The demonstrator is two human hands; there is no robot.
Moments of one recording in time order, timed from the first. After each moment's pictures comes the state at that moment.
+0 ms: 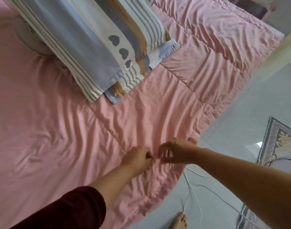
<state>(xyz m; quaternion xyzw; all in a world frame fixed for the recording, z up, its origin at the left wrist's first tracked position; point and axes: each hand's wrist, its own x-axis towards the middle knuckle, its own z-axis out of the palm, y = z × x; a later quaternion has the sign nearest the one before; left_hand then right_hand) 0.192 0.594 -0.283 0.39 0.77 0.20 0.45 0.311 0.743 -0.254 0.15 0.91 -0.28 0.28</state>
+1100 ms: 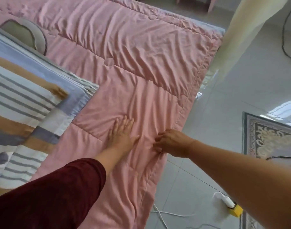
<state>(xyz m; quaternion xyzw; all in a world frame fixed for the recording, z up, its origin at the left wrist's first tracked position) 0.208 1.020 -0.311 0.53 0.82 0.04 0.24 0.397 1.113 -0.269 0.06 0.99 -0.04 0.13</state>
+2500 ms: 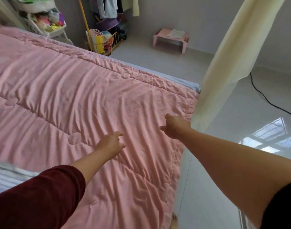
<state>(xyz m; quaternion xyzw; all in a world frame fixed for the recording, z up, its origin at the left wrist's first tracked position) 0.147 1.332 -0.219 0.51 0.79 0.10 0.32 0.356 1.448 -0.178 0.60 0.78 -0.14 0.12</state>
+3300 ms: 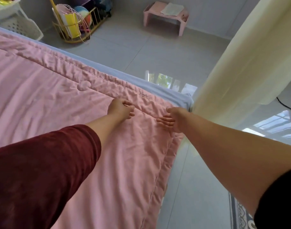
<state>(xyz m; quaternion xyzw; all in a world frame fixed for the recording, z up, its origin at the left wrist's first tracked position) 0.225 1.716 -0.257 0.34 0.75 0.36 0.43 0.408 1.764 -0.240 0.68 0.22 -0.68 -0.16</state>
